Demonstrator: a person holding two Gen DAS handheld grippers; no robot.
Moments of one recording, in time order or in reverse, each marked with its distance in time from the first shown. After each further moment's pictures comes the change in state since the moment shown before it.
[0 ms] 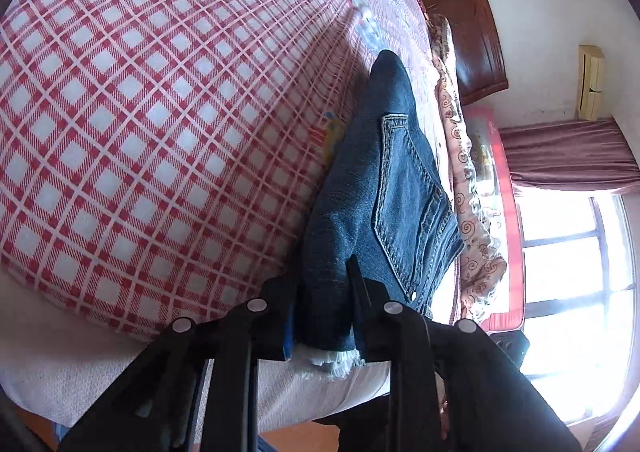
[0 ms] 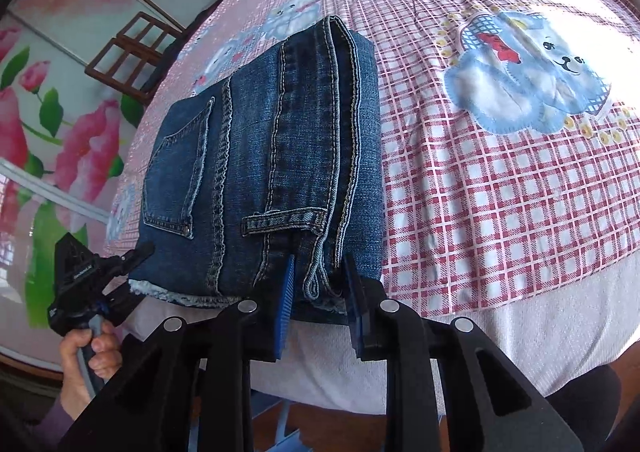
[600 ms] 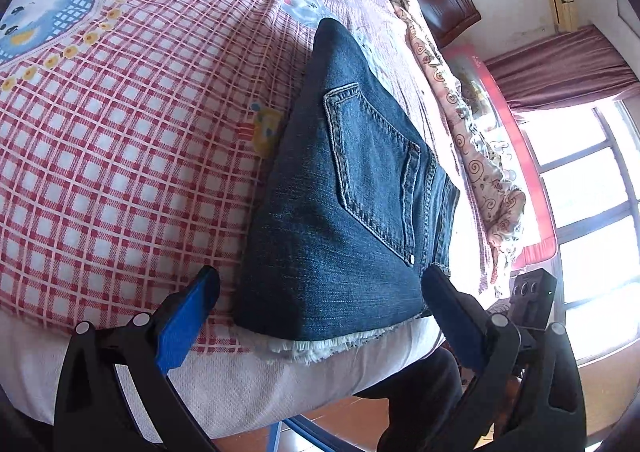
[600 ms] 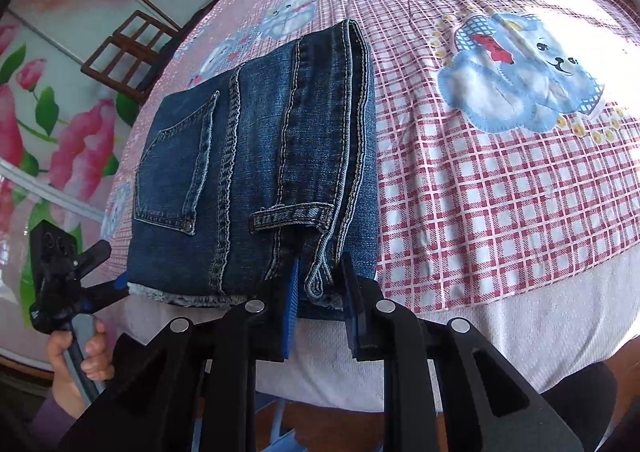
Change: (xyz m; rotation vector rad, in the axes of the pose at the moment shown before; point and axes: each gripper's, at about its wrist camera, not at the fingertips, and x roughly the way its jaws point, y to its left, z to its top) left arm 0.000 -0.038 -0.004 0.271 0.073 0.066; right arm 0.003 0.000 -0.001 -0.009 0.002 -0.022
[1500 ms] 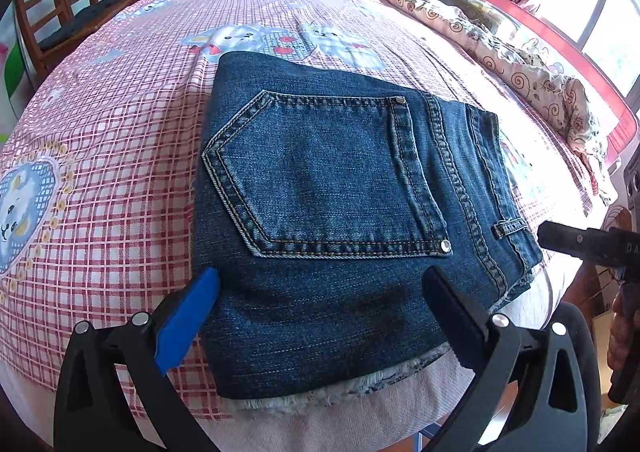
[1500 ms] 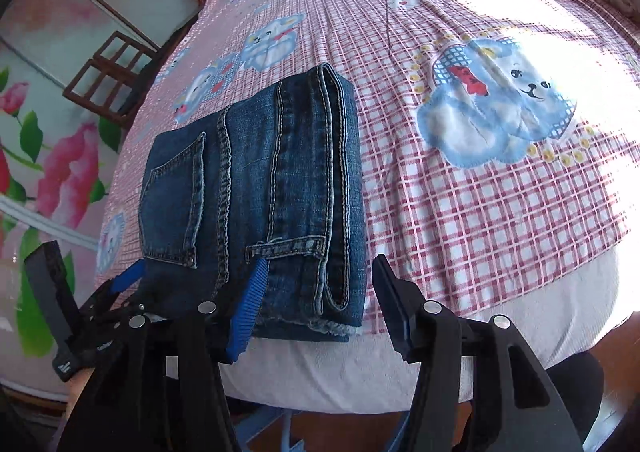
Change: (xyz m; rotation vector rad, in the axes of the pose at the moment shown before) left arm 0.034 -0.080 0.009 0.455 -0.027 0.373; right arm -0.024 -0.001 0.009 0.103 -0.020 -0.037
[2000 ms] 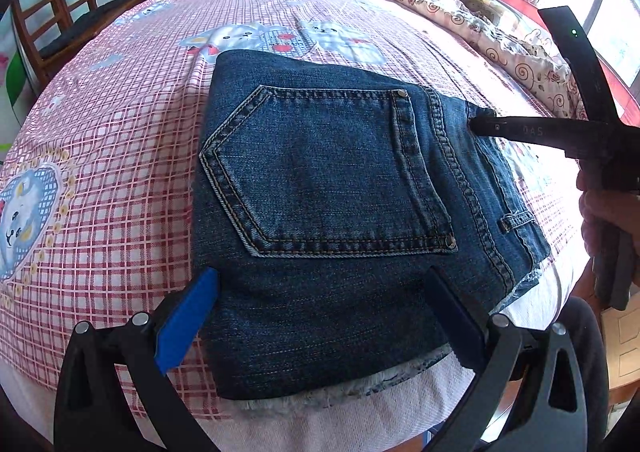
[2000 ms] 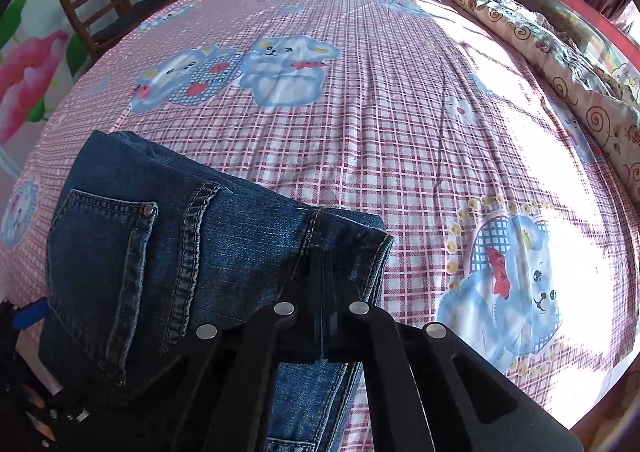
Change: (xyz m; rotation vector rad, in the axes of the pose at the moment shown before) left arm 0.006 -0.008 0.000 0.032 0.018 0.049; right arm 0.061 0.068 0.097 -0.375 -0.086 -0.336
